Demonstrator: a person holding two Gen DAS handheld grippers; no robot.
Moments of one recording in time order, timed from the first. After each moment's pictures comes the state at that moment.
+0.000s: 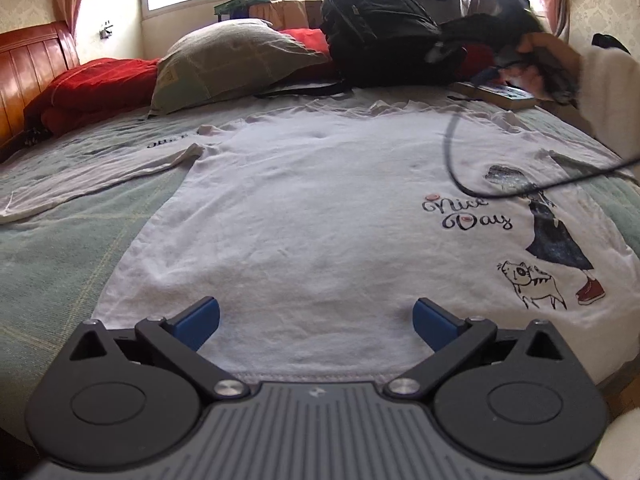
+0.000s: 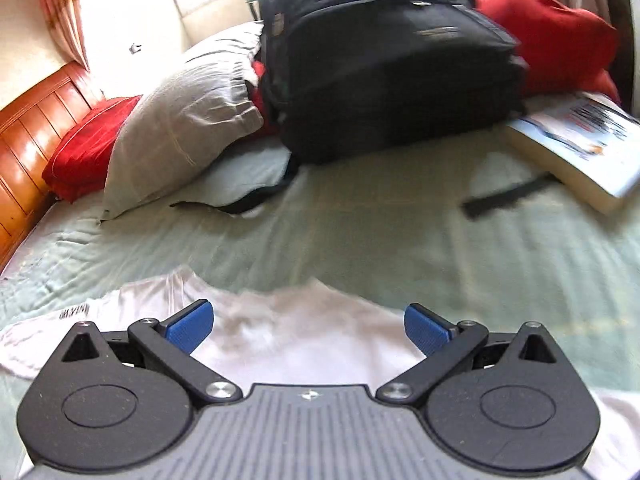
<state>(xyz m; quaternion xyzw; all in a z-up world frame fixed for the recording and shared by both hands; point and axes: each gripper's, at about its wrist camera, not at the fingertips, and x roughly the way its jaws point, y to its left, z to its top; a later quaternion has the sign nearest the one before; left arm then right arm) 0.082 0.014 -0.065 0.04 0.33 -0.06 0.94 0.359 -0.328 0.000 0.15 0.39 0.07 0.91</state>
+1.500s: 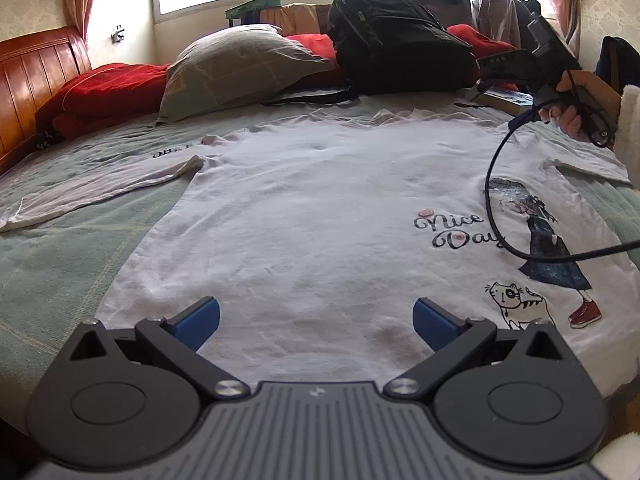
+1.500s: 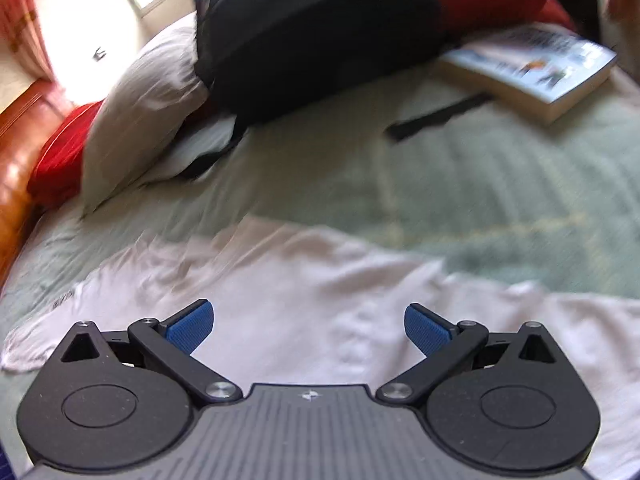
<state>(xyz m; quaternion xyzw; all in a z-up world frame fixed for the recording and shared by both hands) 0.088 0.000 -0.060 0.05 0.33 -0.05 0.94 0.339 -0.362 -0.039 0.19 0.43 0.04 0.88</state>
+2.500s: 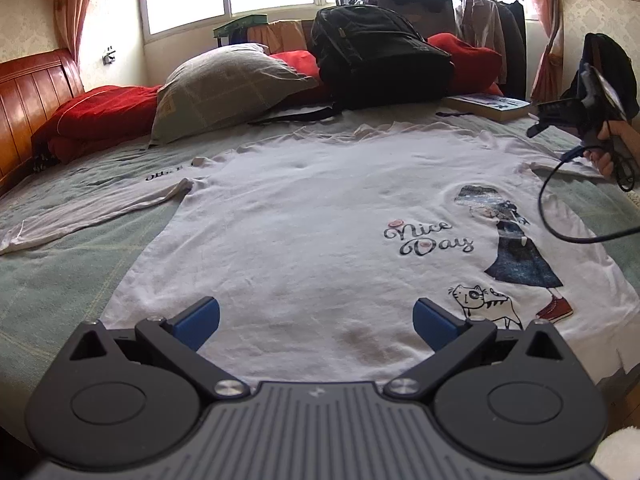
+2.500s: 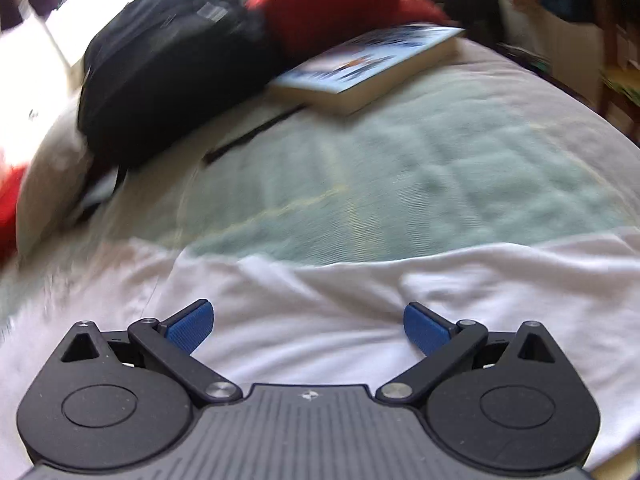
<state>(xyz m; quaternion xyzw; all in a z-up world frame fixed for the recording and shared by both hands) 0.066 -0.018 -0.046 0.07 0.30 -0.06 0.95 0.240 -0.499 -0.072 0.24 0.37 -0.09 0.89</state>
